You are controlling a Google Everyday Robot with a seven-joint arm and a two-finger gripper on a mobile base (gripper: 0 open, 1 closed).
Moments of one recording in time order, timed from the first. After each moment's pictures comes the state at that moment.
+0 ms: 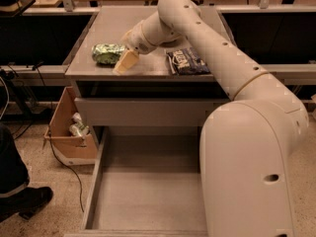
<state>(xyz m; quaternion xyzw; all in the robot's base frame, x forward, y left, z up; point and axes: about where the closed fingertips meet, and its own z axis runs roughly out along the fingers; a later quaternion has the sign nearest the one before) 0.787 0.114 0.855 -0.63 0.64 0.17 0.41</state>
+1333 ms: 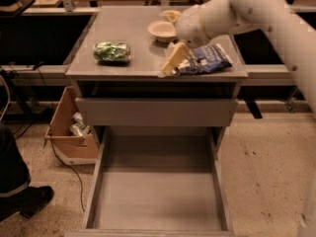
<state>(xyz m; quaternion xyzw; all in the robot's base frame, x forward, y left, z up) 0.686 -0.003 0.937 -0.66 0.57 0.18 0.46</state>
